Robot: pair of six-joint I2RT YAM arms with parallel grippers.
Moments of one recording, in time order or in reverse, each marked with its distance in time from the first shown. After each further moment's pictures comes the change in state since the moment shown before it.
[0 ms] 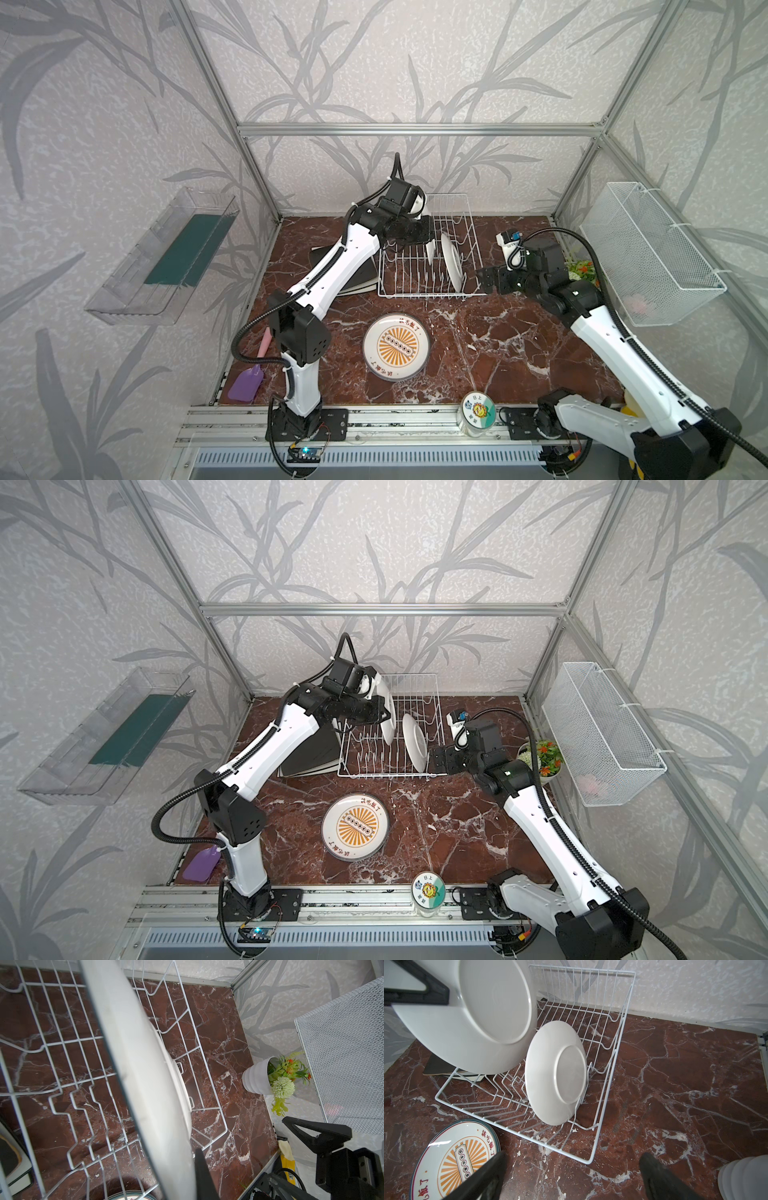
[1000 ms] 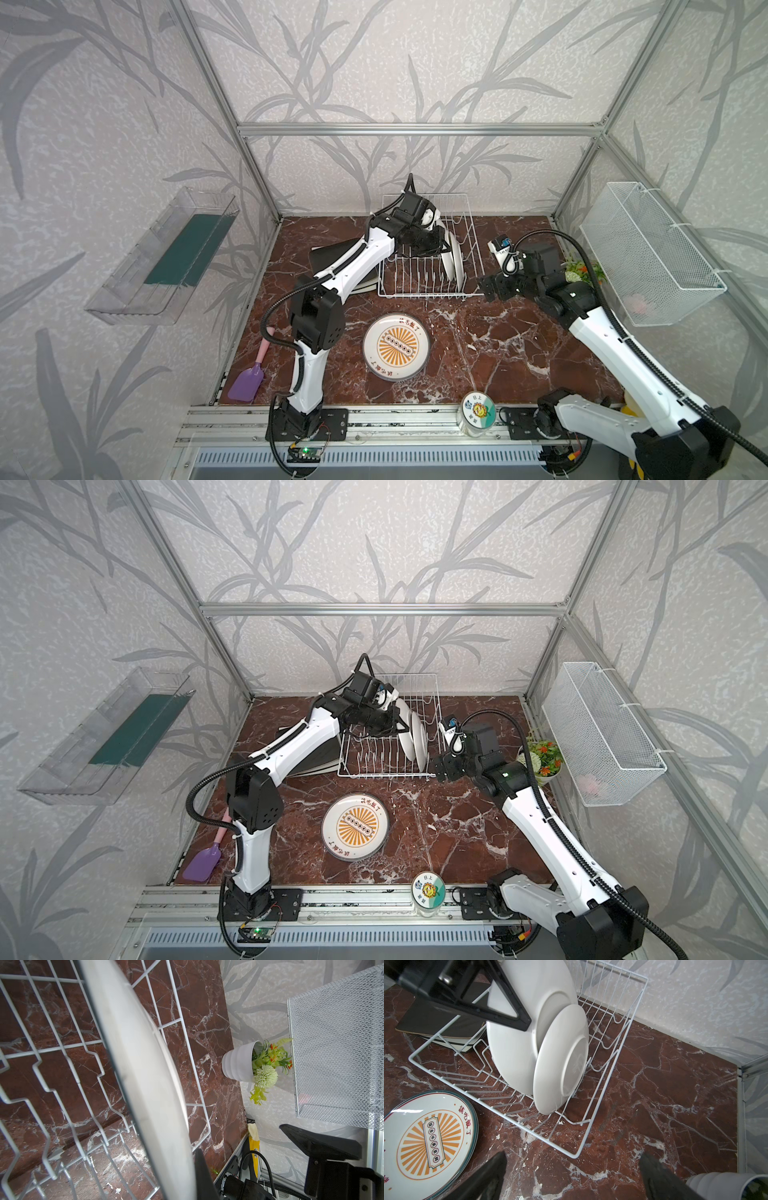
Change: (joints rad) left arm -0.005 0.151 -0.061 0.172 0.259 -0.129; right arm 0.015 -0.002 -0.028 -0.012 0.032 -0.218
